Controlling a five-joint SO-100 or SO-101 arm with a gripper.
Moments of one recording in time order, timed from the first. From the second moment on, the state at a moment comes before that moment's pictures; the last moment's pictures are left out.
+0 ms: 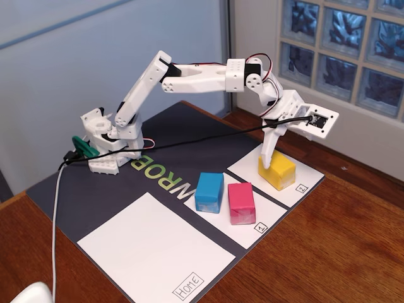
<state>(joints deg) -36.9 48.8 47.6 47.1 133.6</state>
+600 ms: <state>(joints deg) -31.5 53.2 59.5 39.2 135.2</state>
